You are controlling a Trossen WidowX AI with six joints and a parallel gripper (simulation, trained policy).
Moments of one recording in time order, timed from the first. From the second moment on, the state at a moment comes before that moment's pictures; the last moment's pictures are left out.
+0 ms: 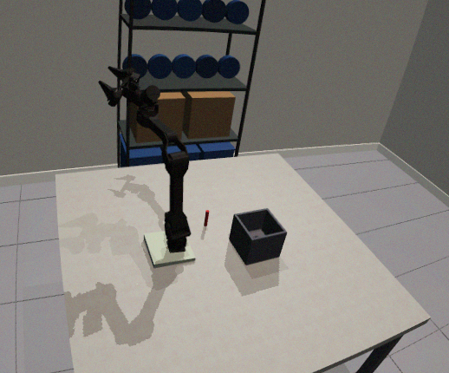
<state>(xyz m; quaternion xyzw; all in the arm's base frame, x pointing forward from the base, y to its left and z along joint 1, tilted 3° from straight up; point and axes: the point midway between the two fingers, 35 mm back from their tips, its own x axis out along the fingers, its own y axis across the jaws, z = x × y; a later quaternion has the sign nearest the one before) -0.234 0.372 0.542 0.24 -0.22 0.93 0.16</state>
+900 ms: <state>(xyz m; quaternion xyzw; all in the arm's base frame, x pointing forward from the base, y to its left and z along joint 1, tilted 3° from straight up) -0.047 0.476 0.458 0.20 0.14 0.86 0.45</state>
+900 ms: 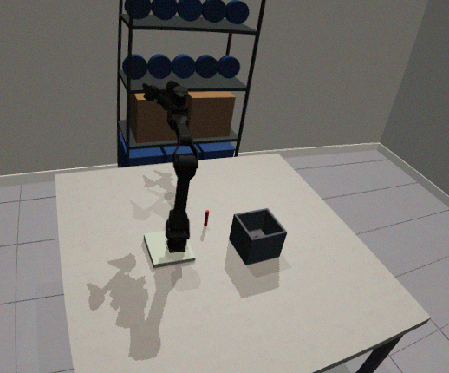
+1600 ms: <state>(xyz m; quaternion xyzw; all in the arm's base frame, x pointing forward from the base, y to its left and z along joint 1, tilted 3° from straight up) 0.117 0.455 0.370 0.25 0.36 0.64 0.63</state>
